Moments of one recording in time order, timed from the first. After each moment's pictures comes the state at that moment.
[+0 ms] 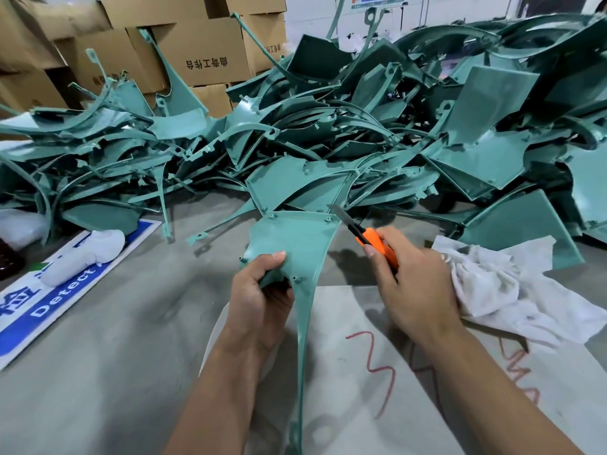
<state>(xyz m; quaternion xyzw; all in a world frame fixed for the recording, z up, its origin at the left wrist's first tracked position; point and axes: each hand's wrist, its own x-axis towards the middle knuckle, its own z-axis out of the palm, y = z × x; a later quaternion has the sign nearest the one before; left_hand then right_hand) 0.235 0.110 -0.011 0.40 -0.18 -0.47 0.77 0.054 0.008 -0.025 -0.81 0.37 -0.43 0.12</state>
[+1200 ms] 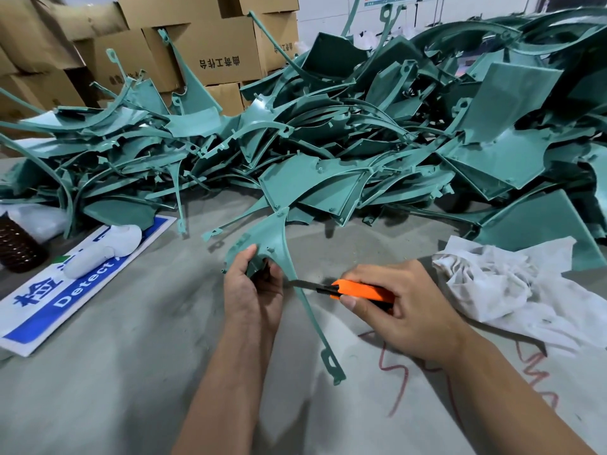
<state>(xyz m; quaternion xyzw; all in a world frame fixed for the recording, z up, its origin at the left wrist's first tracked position) 0.259 0.106 -0.011 0.33 0.03 -0.38 0.86 0.053 0.026 -0.015 -0.89 0.10 -0.35 0.28</state>
